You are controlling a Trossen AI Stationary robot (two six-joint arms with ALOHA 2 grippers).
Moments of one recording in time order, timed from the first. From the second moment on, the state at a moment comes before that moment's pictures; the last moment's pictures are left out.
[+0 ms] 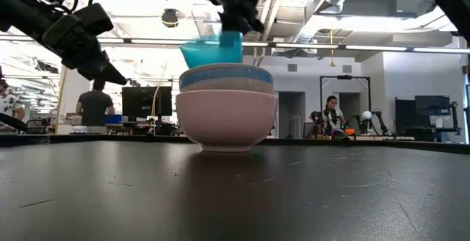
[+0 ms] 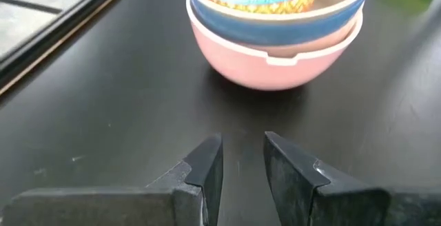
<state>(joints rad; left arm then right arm) 0.18 0.46 0.29 -0.28 -0.09 -0.09 -0.15 2.04 2.14 -1.09 0.21 0.23</state>
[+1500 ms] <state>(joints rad) 0.11 0.46 0.29 -0.30 -0.13 -0.14 -0.18 1.91 1.82 -1.01 0.17 0.41</state>
